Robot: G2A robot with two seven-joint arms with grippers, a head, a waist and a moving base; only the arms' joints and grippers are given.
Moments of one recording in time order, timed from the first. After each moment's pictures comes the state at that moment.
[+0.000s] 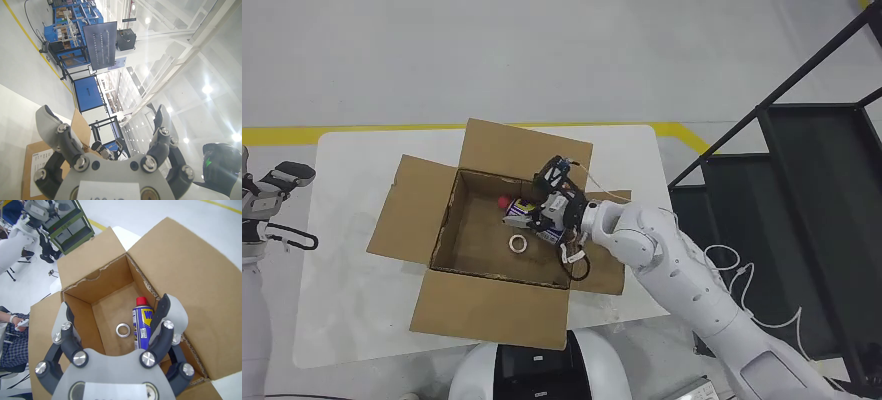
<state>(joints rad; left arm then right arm) 1.24 -1.00 -1.84 -1.22 -0.68 -0.46 -0.91 -1.14 -1.19 1.02 -1.72 -0.80 -0.37 0.48</state>
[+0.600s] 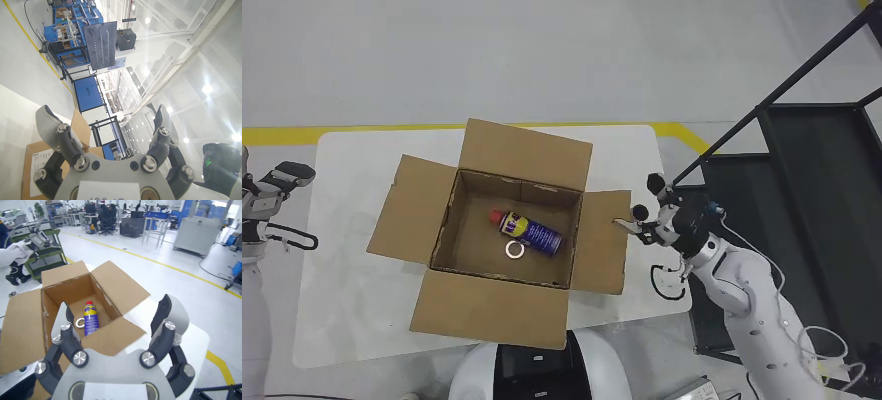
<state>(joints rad) 1.24 -1.00 -1.84 -1.22 -0.68 -0.46 -0.91 -1.70 -1.11 1.62 -1.86 -1.18 -0.63 -0.19</state>
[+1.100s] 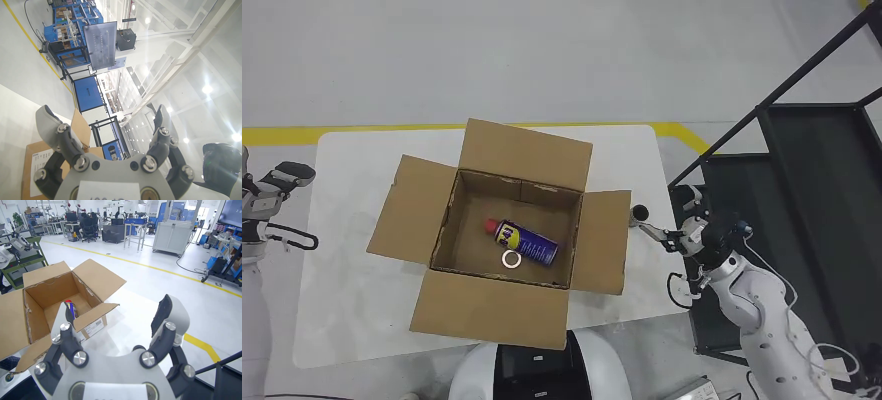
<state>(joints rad) 1.24 -1.00 -1.84 -1.22 -0.68 -0.46 -0.91 -1.77 -1.11 1.68 -1.80 -1.21 -0.62 -0.33</state>
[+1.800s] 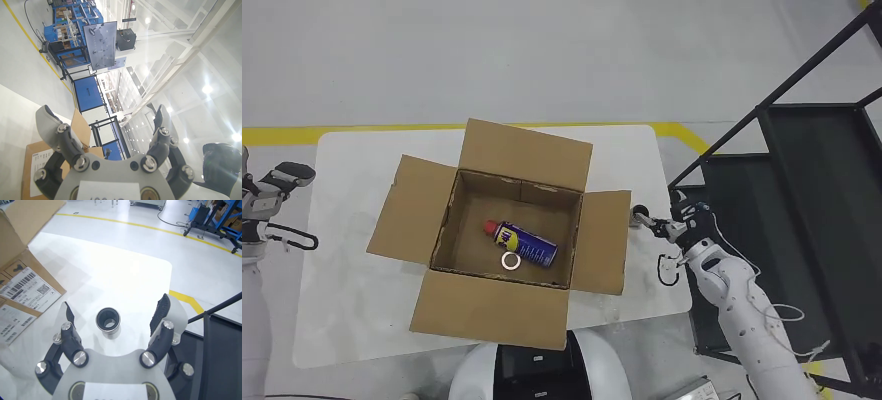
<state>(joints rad) 1.24 -1.00 -1.84 -1.22 -0.68 -0.46 -0.91 -1.44 -1.13 1.49 -1.23 -1.28 -0.46 -0.26</state>
